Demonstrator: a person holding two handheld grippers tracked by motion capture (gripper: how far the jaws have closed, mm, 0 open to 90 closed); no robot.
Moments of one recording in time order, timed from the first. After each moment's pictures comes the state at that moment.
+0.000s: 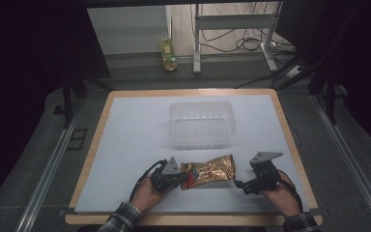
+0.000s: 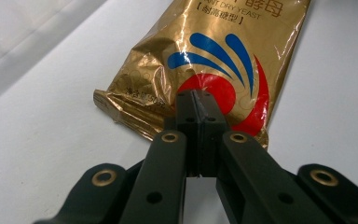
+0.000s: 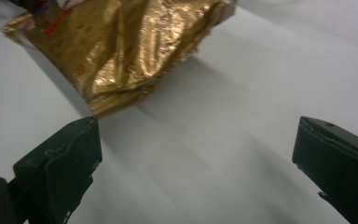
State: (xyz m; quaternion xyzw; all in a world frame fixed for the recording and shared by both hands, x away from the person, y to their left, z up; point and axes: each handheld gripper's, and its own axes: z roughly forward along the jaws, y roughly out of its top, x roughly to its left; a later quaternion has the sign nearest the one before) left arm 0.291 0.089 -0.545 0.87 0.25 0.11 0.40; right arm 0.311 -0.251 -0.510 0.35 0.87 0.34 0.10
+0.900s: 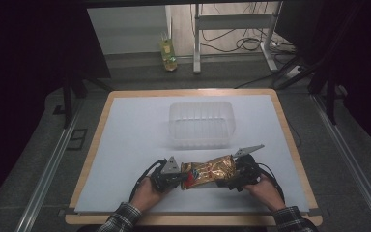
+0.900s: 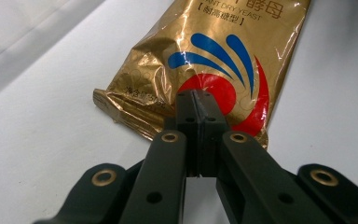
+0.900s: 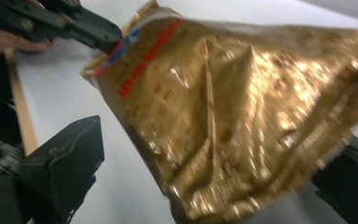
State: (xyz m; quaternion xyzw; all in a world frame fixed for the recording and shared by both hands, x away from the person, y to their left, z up) left arm 0.292 0.090 -0.545 0.87 0.26 0.10 0.40; right arm 0.333 -0.206 -0.520 0.34 0.86 0.38 -0.04
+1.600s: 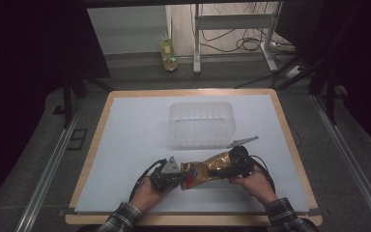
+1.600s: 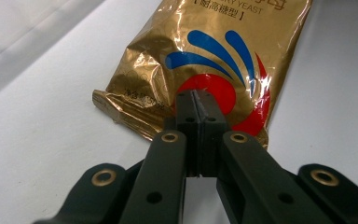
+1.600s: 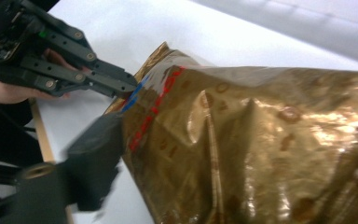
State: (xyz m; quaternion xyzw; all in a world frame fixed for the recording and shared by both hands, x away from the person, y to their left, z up) left arm 0.293 0.090 -0.545 0.87 0.26 0.10 0.40; right arm 0.347 -0.185 -0.503 0.37 0.84 0.39 -0.06
